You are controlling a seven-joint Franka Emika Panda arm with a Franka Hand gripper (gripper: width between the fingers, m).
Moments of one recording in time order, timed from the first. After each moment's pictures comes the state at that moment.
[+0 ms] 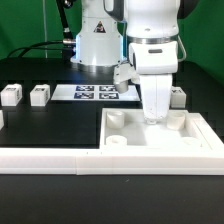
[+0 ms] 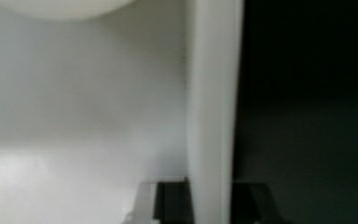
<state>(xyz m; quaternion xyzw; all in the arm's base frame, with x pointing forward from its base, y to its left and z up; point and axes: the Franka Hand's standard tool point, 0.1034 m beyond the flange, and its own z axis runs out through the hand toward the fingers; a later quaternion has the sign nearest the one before) 0.493 0.081 0.005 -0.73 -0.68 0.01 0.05</state>
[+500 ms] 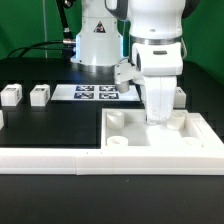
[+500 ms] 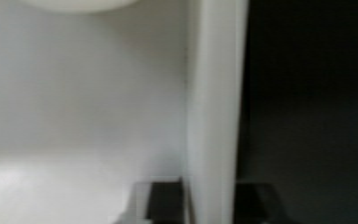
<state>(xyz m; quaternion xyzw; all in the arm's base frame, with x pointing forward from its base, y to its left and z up) 0.493 0.079 0.005 -0.72 -0.69 0.02 0.04</state>
